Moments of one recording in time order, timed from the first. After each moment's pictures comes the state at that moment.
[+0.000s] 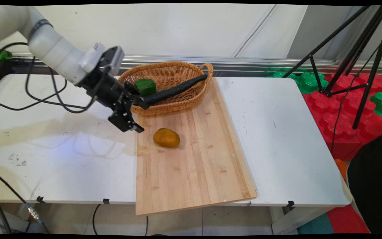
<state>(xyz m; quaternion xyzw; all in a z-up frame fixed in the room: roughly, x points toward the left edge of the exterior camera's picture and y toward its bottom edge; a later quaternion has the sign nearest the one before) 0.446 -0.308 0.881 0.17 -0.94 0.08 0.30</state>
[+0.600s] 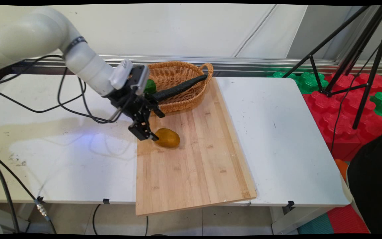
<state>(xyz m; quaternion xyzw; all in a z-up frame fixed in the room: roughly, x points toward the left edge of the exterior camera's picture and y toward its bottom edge) 0.402 -0.338 0.841 0.12 -0.95 0.09 0.27</state>
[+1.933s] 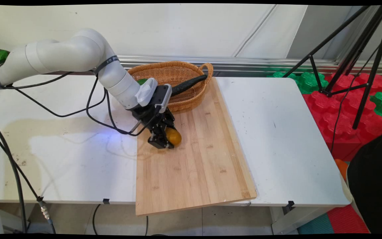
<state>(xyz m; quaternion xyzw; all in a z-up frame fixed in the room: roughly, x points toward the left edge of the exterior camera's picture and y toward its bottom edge) 0.356 -0.368 0.789 0.08 -0.96 0.07 0.24</state>
